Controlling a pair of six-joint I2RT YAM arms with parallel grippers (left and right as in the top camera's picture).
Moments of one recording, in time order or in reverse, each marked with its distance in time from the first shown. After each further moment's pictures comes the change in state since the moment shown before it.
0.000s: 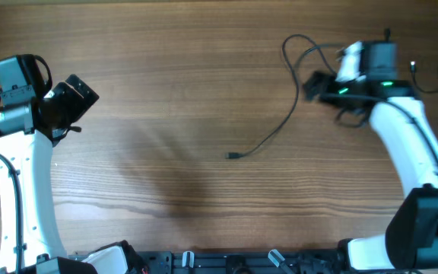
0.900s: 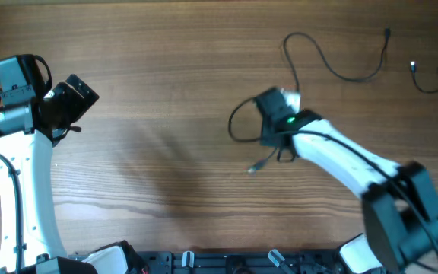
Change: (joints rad) left arm 0.000 0.000 0.000 0.000 0.000 0.000; right arm 0.425 0.049 -0.134 0.072 0.507 0.254
